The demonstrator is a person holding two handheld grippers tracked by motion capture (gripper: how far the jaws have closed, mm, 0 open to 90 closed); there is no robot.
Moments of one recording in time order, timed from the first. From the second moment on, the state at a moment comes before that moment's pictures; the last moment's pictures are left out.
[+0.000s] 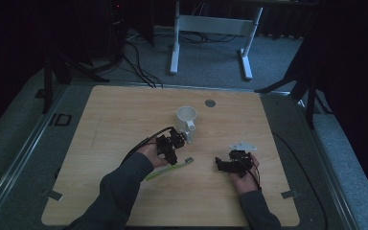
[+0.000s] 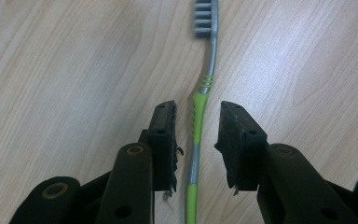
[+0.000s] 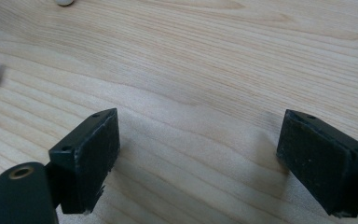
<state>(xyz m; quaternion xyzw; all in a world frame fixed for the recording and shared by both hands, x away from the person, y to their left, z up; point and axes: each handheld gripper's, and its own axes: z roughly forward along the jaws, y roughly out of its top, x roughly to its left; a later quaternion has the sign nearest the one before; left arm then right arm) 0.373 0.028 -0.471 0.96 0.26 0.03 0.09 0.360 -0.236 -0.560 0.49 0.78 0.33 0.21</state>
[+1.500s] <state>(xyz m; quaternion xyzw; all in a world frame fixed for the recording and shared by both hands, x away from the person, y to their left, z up) 0.378 0.008 -0.516 0.97 0.24 0.01 0.01 0.361 -0.236 -0.560 0.49 0.78 0.33 0.21</state>
